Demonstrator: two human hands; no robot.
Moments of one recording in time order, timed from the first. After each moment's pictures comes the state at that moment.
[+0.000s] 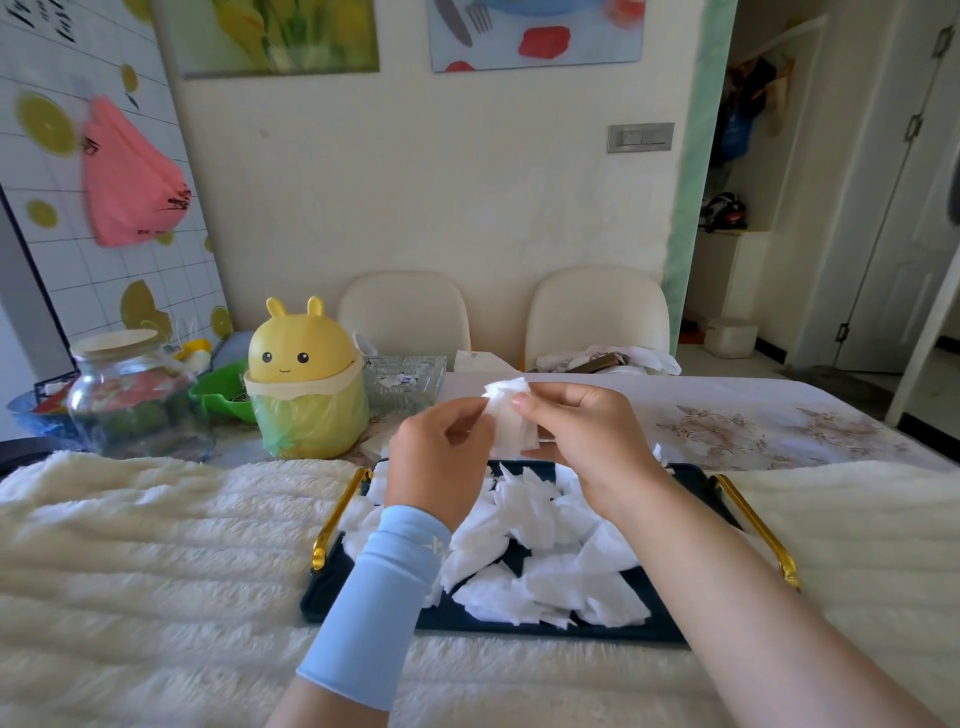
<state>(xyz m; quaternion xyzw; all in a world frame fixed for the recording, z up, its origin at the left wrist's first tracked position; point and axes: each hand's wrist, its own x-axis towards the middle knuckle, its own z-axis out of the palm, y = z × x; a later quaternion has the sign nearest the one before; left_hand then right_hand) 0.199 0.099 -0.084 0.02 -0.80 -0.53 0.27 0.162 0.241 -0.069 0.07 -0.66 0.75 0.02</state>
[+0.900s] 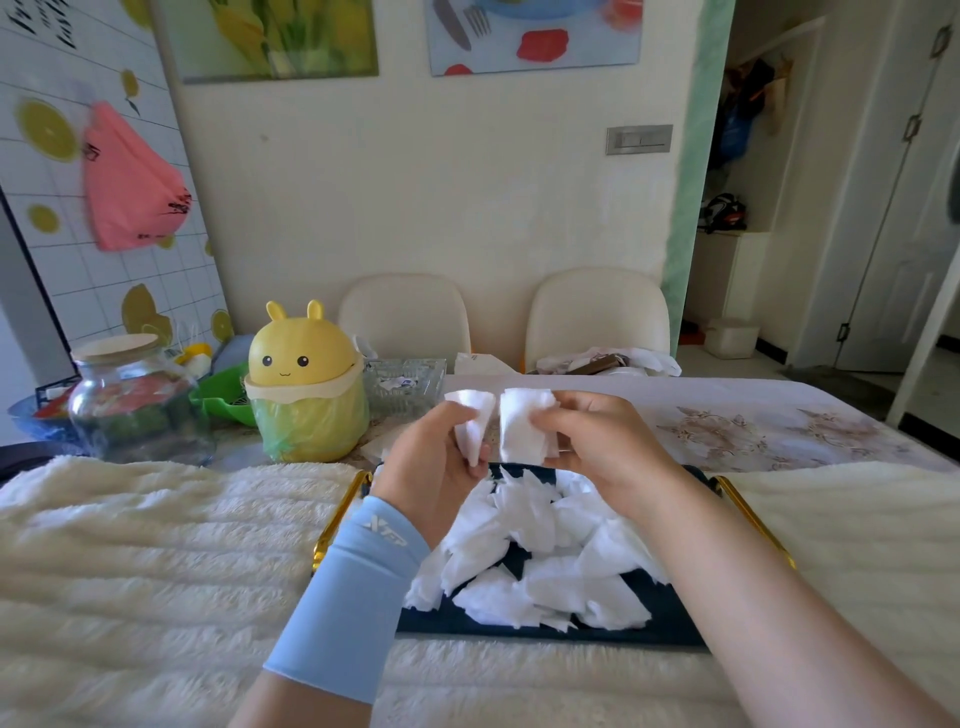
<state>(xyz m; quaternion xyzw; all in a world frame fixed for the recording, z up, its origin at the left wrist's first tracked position) 0.200 0.095 -0.071 0.03 -0.53 -0.85 0.03 0.152 0.257 -0.071 0.06 -0.68 0.73 -0.04</state>
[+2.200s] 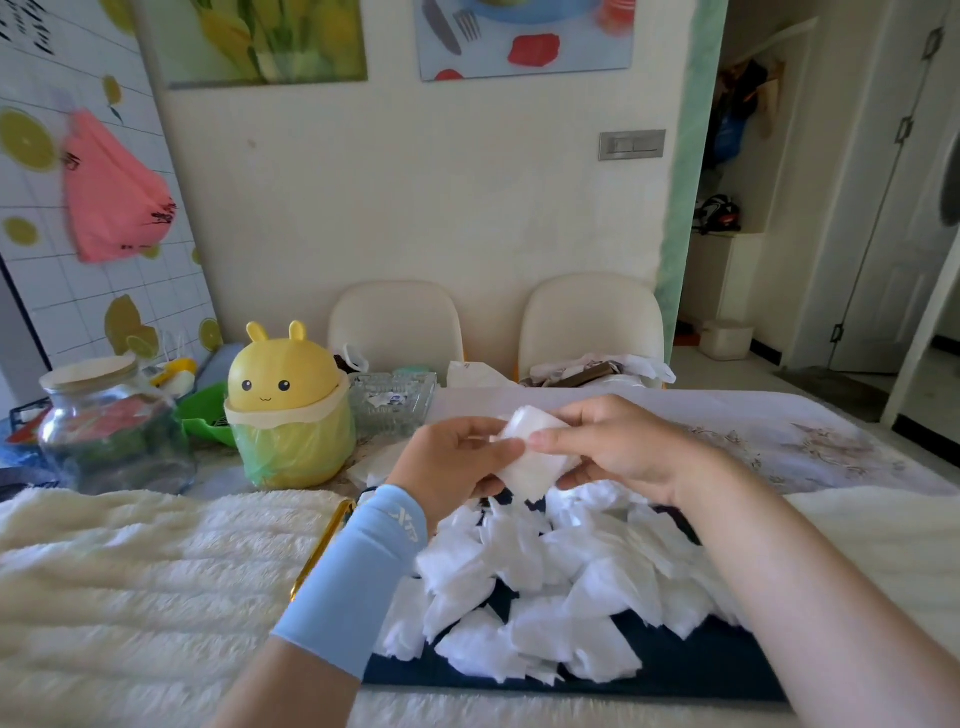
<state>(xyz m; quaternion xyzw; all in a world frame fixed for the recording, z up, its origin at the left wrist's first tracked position) 0.163 0.102 -0.061 0.00 -0.75 -0.67 0.02 0.129 0.293 -0.038 0.18 -0.77 0.59 -0.16</state>
